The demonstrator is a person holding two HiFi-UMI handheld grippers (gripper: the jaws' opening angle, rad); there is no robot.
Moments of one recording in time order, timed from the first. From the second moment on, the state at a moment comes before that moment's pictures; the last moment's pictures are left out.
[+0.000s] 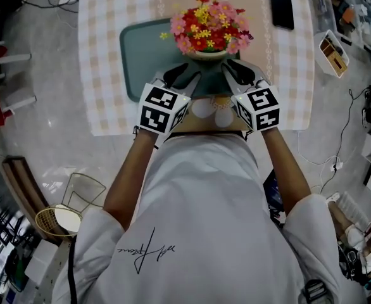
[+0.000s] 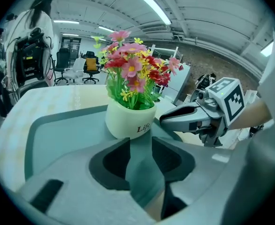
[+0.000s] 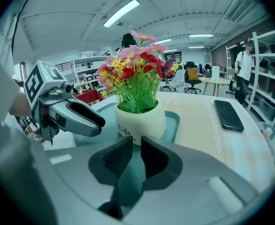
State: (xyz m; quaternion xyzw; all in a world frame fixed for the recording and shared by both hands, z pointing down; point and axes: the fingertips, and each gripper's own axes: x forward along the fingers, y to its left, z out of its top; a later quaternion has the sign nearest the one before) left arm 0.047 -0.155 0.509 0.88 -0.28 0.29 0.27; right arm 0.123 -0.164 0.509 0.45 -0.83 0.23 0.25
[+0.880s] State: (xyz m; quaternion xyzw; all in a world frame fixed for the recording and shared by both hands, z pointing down) left arm 0.036 -0.113 0.448 0.90 -0.30 0.21 0.22; right arm 0.076 -0.118 0.451 0.42 -0.86 0.20 0.21
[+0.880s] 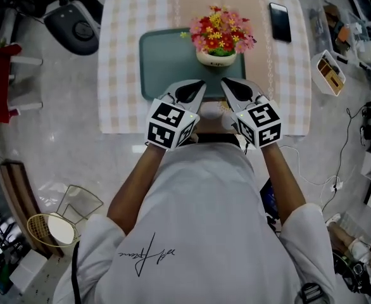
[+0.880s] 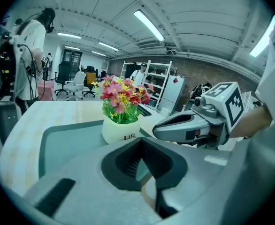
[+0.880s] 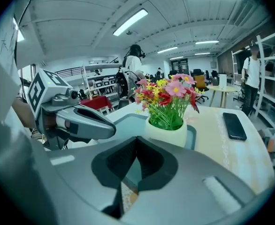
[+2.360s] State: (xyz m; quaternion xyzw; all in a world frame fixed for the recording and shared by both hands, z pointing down) left arm 0.013 -0.052 0.353 0.94 -0.28 0.13 0.15; right arm 0.036 -0.048 0.369 0.43 -0.87 0.15 0.18
